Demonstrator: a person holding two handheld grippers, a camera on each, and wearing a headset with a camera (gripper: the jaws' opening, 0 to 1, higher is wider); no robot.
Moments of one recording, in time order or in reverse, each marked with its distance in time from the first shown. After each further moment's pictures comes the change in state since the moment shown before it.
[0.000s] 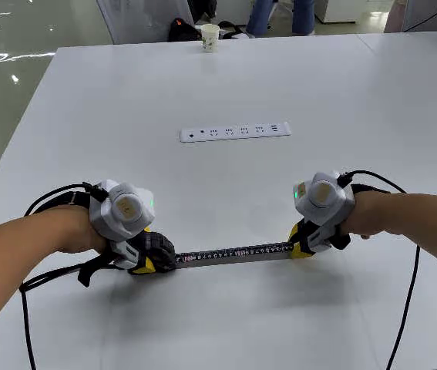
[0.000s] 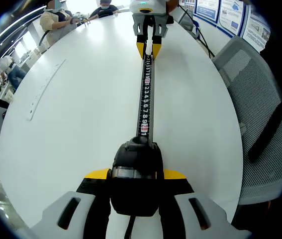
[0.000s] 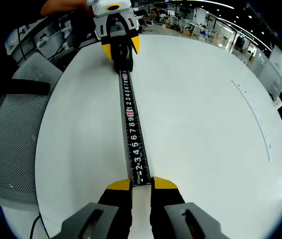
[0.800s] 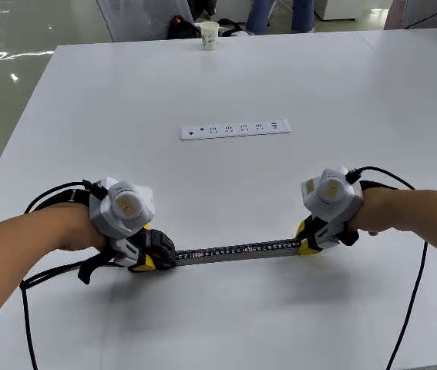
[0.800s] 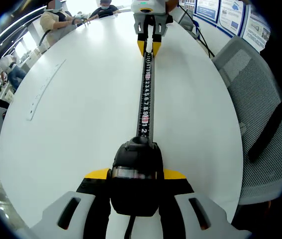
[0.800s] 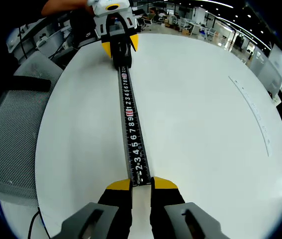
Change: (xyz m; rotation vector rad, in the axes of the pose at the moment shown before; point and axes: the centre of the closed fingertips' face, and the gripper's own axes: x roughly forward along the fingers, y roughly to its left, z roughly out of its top) left arm -0.001 -0.002 0.001 -0.001 -0.001 0.002; right arm -0.006 -0.002 -0.013 0.005 0.008 -0.006
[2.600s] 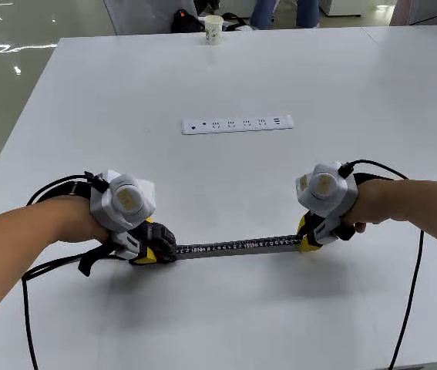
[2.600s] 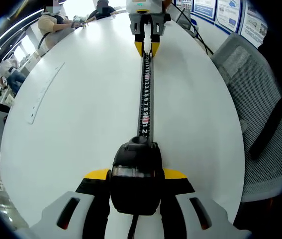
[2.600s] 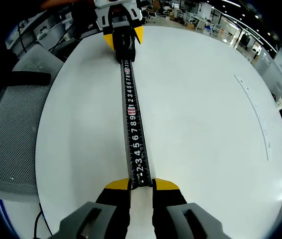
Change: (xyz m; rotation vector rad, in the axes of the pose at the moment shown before) left arm -0.004 0.002 0.001 0.031 0.002 0.012; right arm 0.001 0.003 0.002 -0.038 0.090 0.009
